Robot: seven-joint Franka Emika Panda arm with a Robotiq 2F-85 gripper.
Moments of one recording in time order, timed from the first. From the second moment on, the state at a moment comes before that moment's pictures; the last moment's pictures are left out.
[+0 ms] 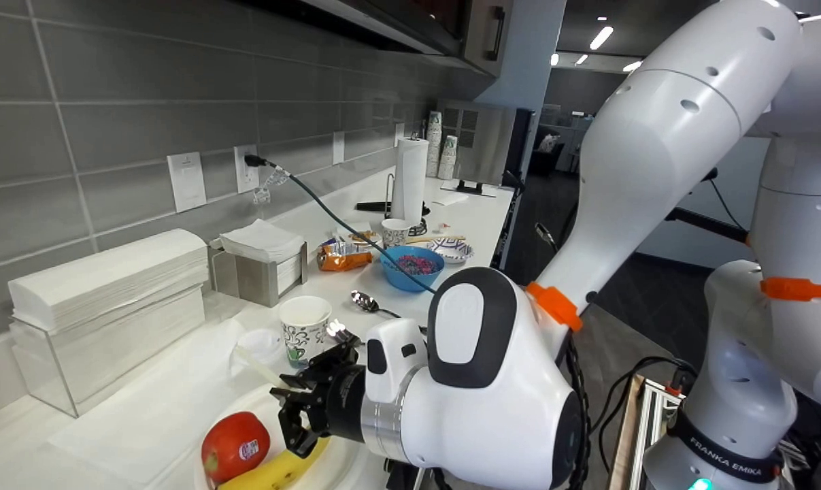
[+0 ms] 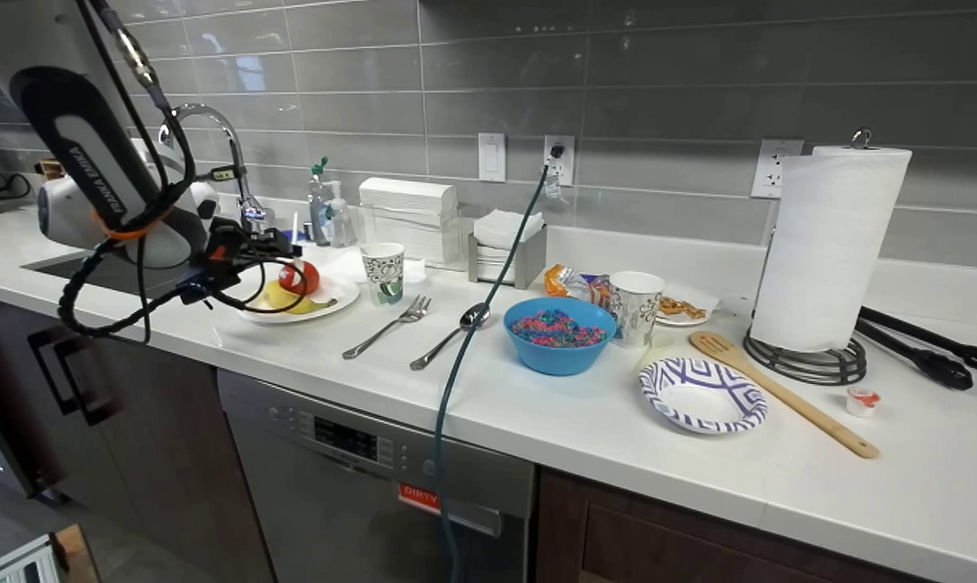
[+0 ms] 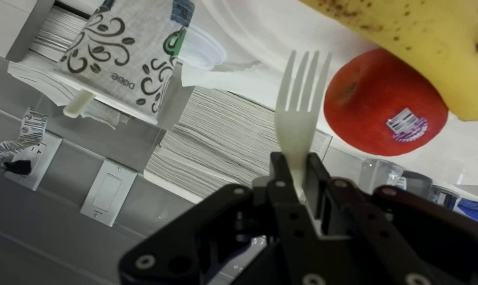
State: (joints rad) arm 0.46 0.25 0.45 -2.22 -2.00 2.29 1.95
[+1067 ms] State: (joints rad) arm 0.53 0.36 0.48 -2.23 -2.07 1.96 1.95
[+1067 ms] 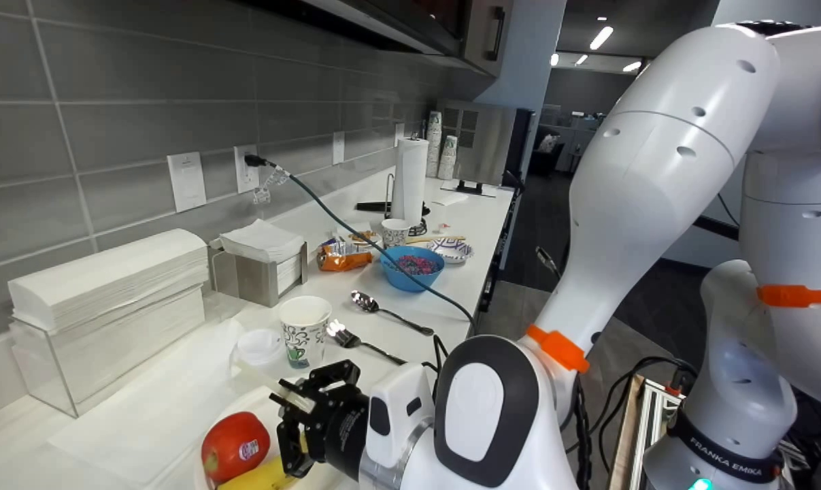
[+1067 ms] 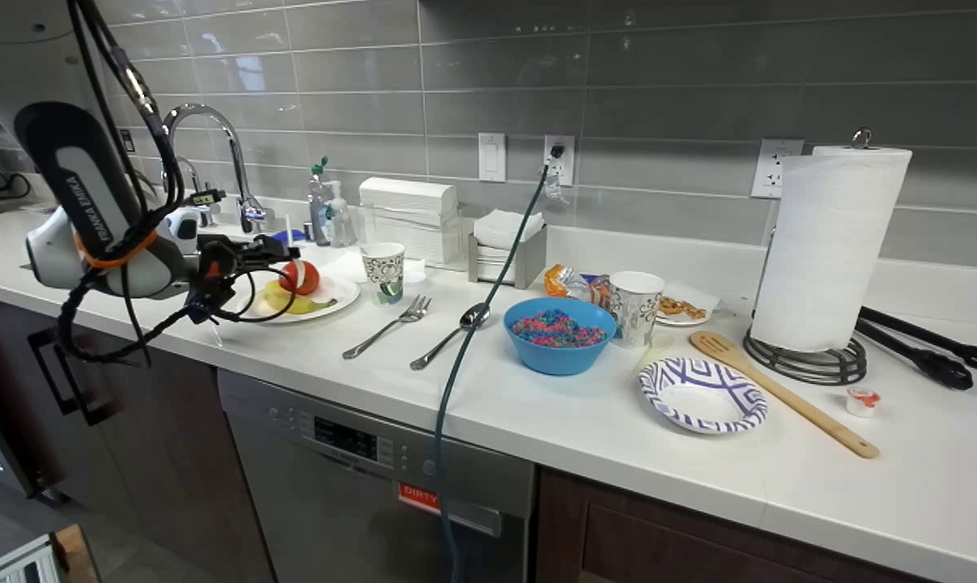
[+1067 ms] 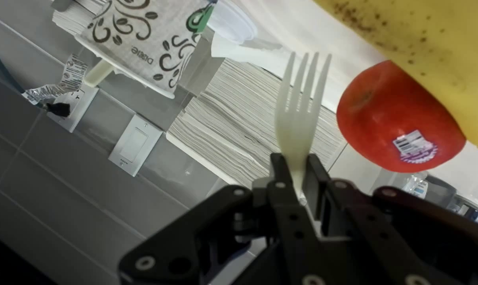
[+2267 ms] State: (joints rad) arm 0.57 0.47 0.50 -2.20 -2.12 1.78 2.01
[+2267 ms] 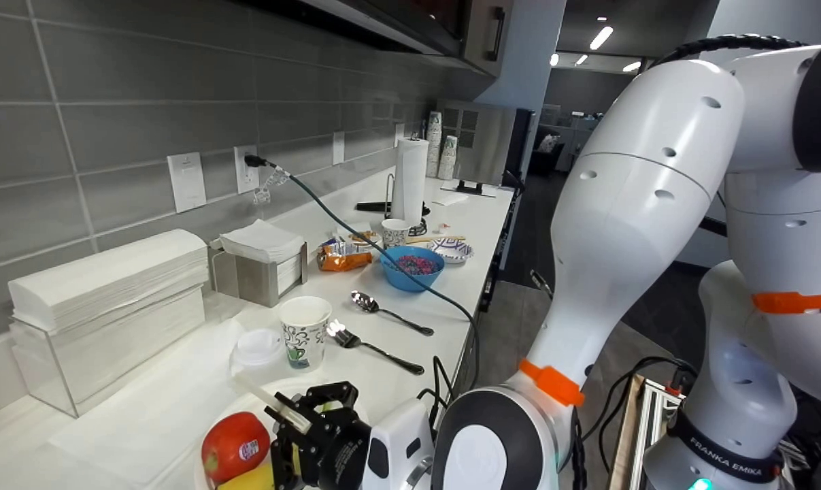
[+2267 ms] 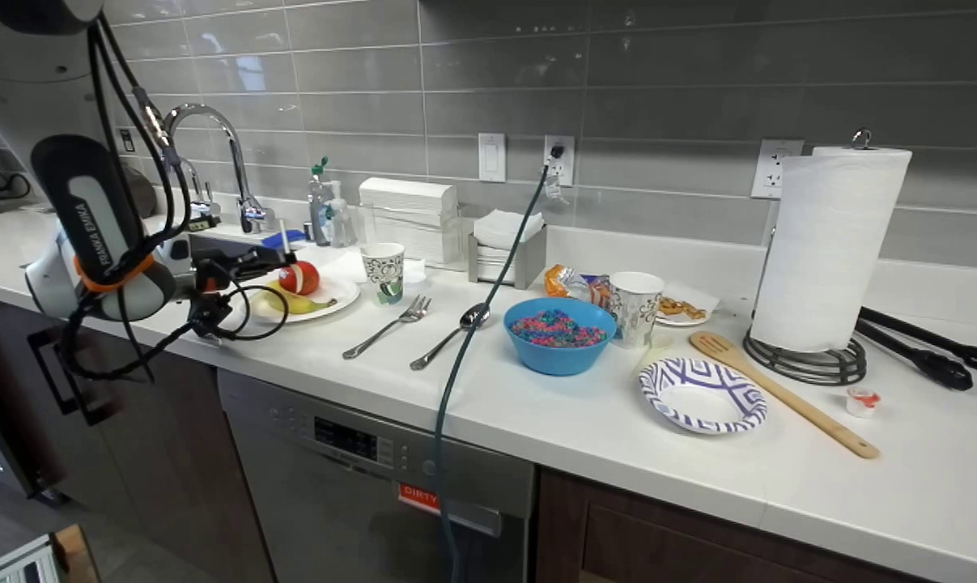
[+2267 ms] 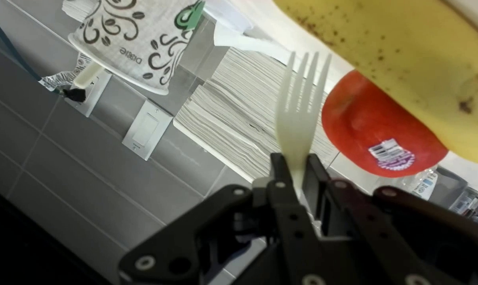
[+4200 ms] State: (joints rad) arm 0.56 0.46 0.53 -2.17 -1.92 1.82 2.07
